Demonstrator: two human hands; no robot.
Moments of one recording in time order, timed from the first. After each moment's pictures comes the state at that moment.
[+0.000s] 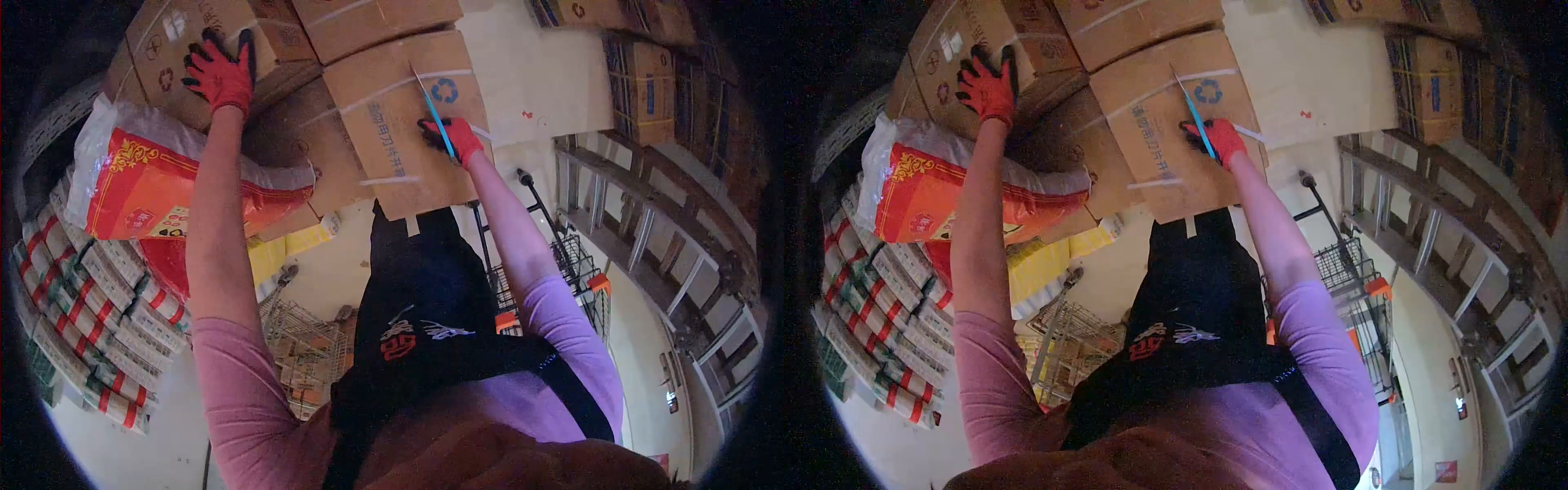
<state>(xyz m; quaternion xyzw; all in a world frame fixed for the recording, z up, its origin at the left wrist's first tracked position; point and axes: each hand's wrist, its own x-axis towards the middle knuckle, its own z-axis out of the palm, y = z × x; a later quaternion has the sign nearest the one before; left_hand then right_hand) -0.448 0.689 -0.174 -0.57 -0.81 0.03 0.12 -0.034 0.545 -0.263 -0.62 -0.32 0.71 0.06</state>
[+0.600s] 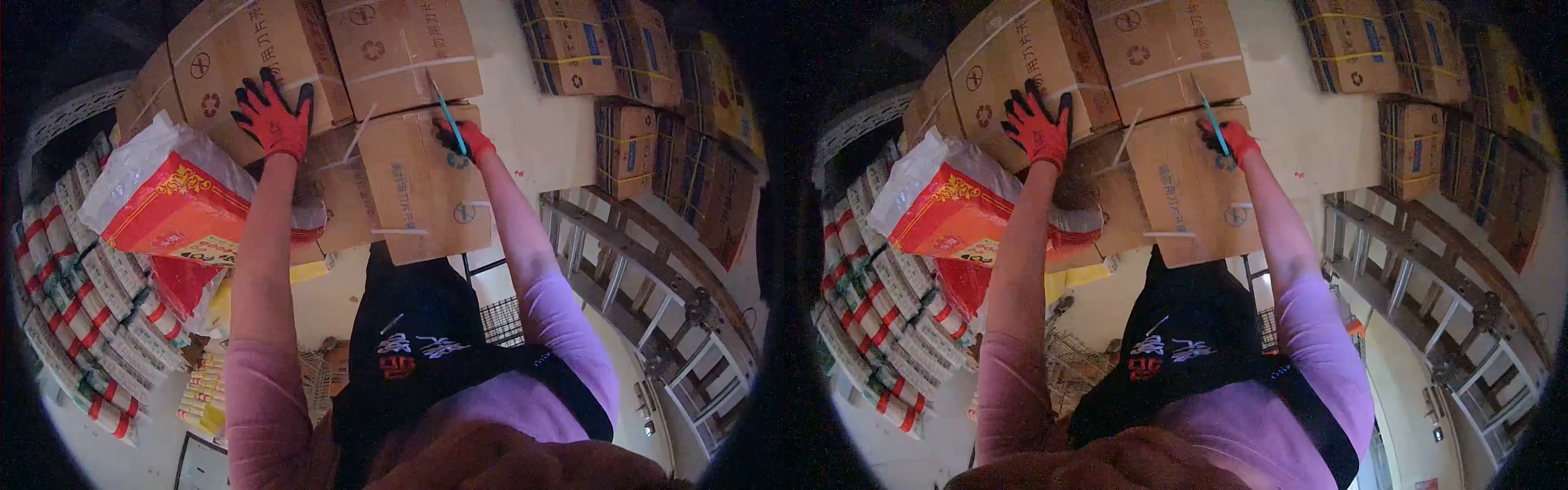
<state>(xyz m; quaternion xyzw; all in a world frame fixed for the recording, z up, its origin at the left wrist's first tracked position) -0.418 0.686 -0.136 -0.56 -0.83 0.02 0.06 -0.063 0.700 -0.238 -0.62 -0.32 0.71 0.03</state>
